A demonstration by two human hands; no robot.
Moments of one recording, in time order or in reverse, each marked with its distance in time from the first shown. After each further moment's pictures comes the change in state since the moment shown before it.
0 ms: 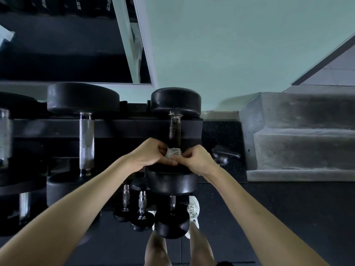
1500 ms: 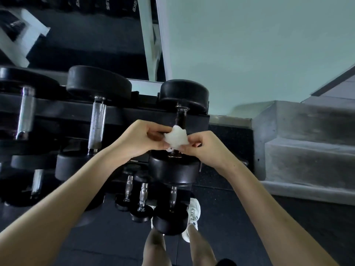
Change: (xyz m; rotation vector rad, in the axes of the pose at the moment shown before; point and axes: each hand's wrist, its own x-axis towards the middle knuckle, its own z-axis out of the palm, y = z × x) left_hand -0.069 0.032 -0.004 0.037 0.309 0.130; right_hand -0.042 -0.029 -0.039 0.101 -0.107 -0.272
